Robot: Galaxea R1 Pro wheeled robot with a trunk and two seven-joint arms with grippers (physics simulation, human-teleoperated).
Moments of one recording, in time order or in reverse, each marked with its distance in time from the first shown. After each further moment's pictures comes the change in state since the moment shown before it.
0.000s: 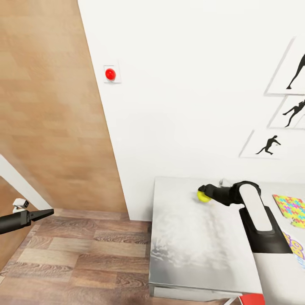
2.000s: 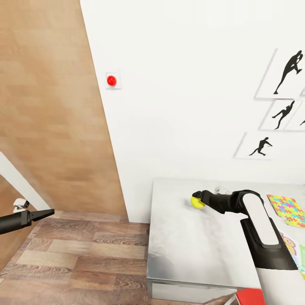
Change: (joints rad) left arm 0.000 -0.003 -0.002 0.000 0.000 0.000 0.000; right arm 0.090 0.008 0.001 -0.084 -0.136 -0.001 -0.001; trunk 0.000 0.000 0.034
